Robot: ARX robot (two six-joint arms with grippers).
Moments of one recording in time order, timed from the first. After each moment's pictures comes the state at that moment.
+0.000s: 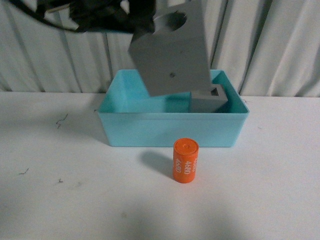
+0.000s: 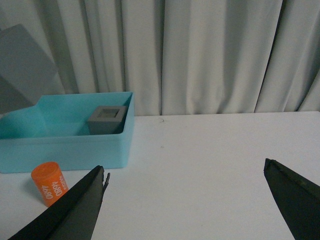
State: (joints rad) left arm -0.44 1.66 1.30 -0.20 -0.05 -0.28; right arm 0.00 0.00 0.01 0.00 0.00 0.00
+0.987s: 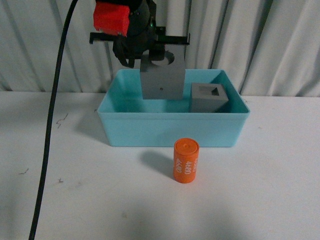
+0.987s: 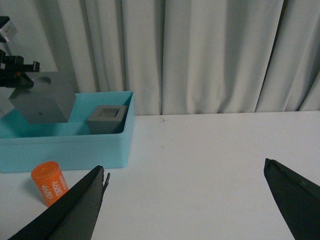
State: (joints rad) left arm -0.40 2.21 1.77 -0.18 -0.29 -0.17; right arm 0.00 0.00 0.01 0.00 0.00 0.00
